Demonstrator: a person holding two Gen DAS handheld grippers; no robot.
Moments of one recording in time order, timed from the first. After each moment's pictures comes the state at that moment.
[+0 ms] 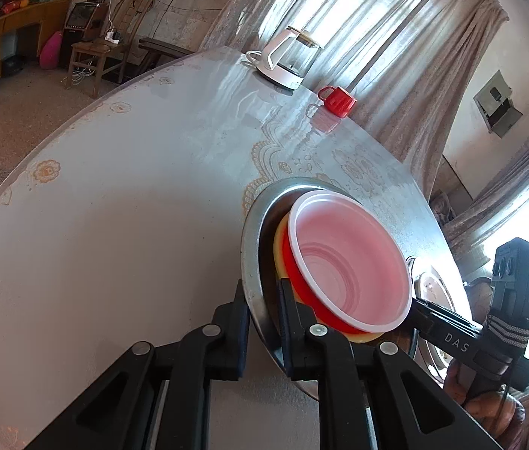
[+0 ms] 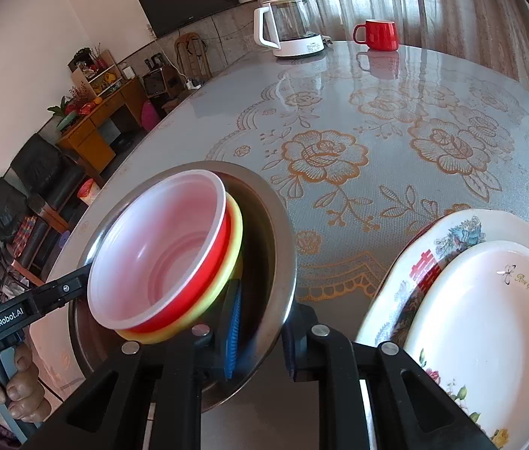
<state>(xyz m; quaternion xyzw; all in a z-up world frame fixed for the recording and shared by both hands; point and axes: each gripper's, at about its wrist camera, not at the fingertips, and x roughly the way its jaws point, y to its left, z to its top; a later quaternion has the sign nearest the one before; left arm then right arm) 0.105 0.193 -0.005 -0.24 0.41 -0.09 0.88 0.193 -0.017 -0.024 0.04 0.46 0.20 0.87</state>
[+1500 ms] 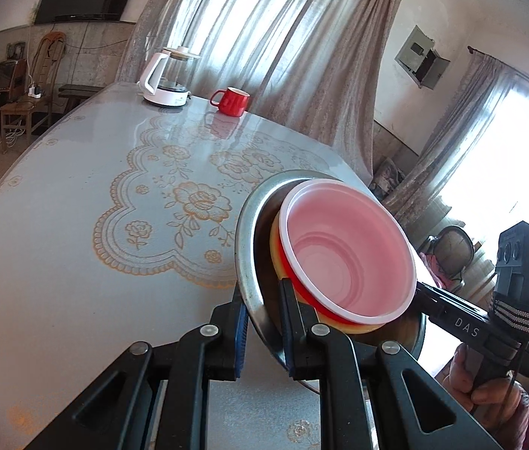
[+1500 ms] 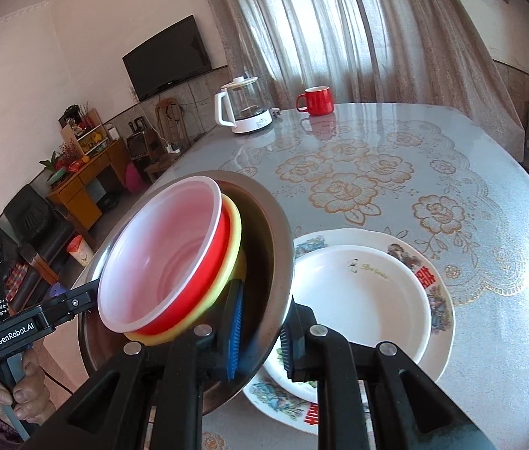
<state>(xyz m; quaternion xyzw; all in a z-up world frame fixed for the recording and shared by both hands) 0.097 0.076 0.062 -0.15 0.36 -0.21 0.89 0.107 -0.131 0.047 0.08 0.35 0.14 0.92</state>
